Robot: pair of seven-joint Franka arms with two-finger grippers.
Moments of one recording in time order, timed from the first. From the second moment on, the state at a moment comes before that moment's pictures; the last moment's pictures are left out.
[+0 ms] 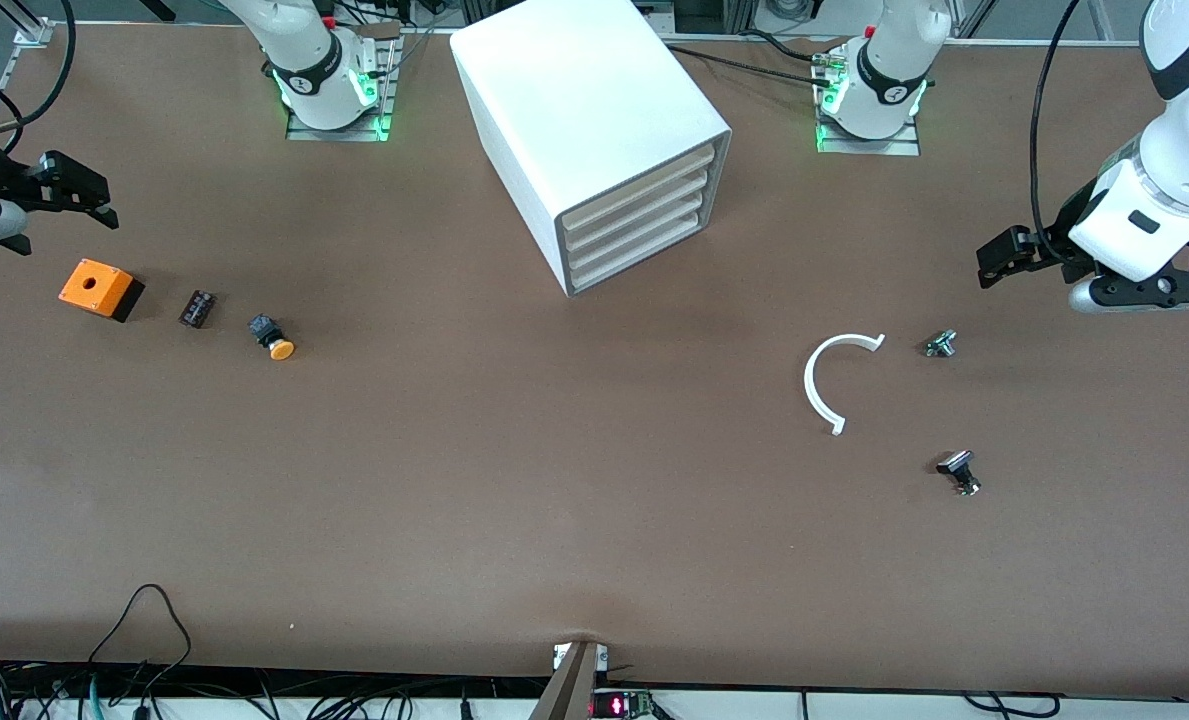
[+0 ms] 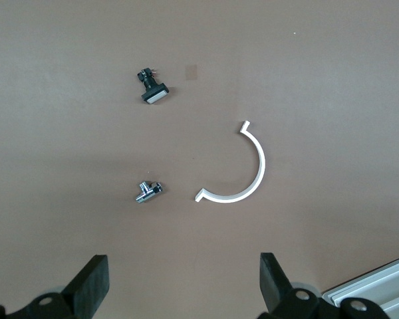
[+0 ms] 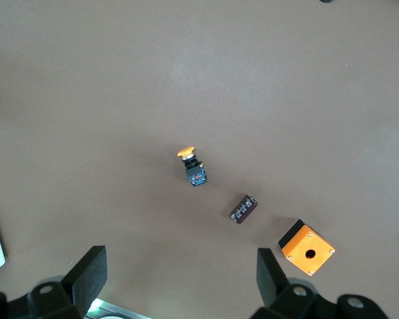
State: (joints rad) left arm -0.02 0.02 -0.06 -1.68 0.02 1.67 -0.16; right arm -0.05 -0.04 -0.01 -1.70 -0.01 1.61 -0.41
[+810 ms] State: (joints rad) left arm -0.02 0.03 -0.07 -1.67 0.04 1.67 -0.16; right arm -0.05 -0.04 0.01 -1.70 -0.01 1.58 -0.41
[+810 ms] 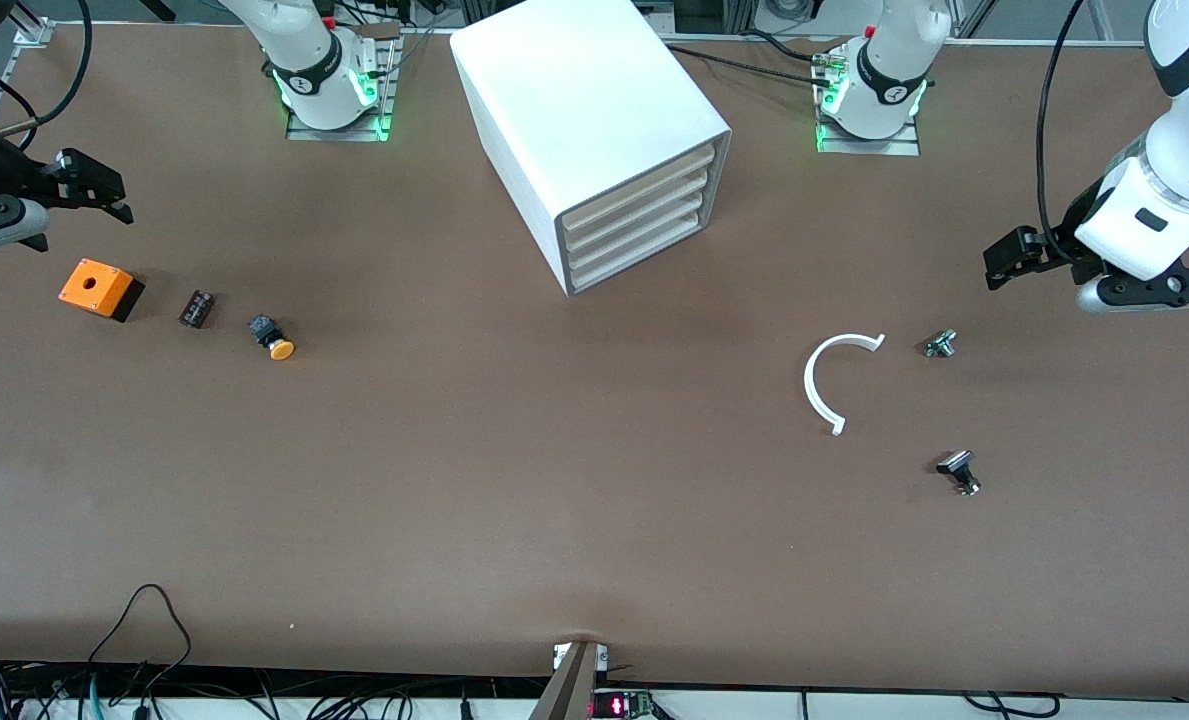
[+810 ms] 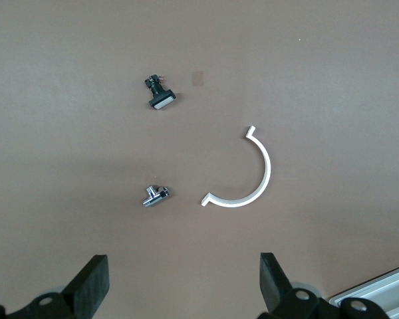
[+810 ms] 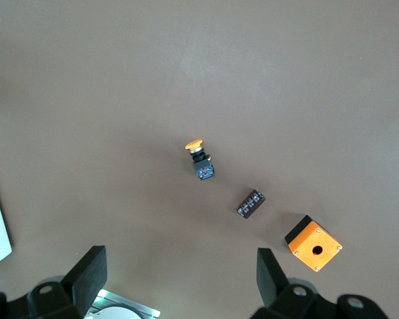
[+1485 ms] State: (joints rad) left arm -0.02 0.04 -0.07 -1.66 0.04 1.67 -0.16; right arm -0.05 0.00 0.00 -1.70 -0.01 1.59 -0.41
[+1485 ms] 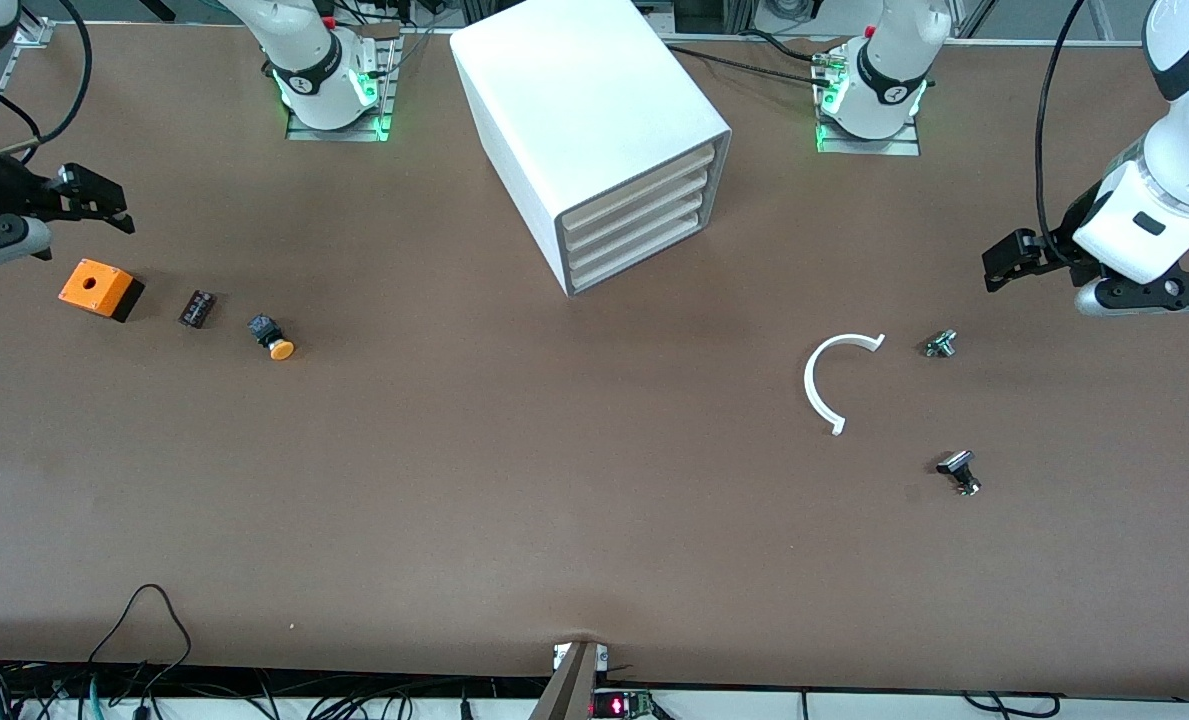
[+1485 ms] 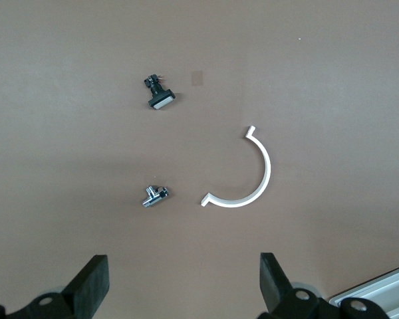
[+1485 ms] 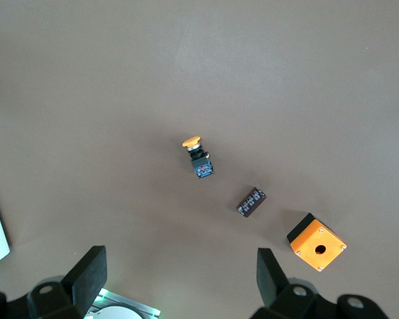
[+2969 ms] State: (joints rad) left arm -0.12 0.29 -0.10 -1.87 -0.55 1.64 -0.10; right arm -0.04 0.19 0.04 -1.55 0.00 1.59 -0.44
